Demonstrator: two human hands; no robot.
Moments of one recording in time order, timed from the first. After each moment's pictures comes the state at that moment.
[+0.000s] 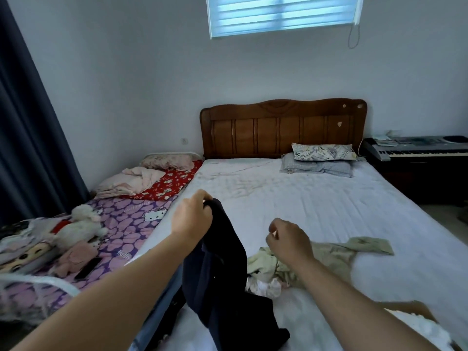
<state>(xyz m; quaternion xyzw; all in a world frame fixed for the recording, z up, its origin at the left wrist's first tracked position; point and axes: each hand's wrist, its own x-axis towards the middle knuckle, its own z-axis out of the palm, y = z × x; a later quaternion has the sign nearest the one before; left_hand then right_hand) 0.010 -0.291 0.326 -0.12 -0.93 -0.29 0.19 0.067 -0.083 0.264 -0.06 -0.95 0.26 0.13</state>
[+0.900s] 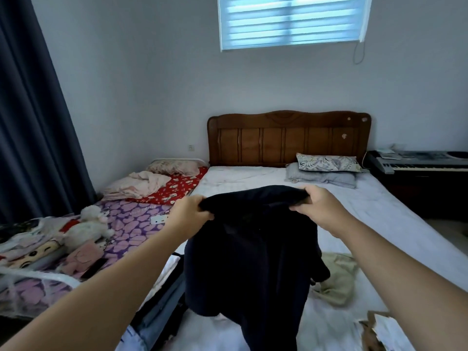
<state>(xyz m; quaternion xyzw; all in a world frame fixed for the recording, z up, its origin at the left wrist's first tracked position) 0.022 -0.344 0.345 -0.14 -0.92 -0.37 0.07 0.086 -0.060 0.353 -0.07 -0.87 0.47 0.12</state>
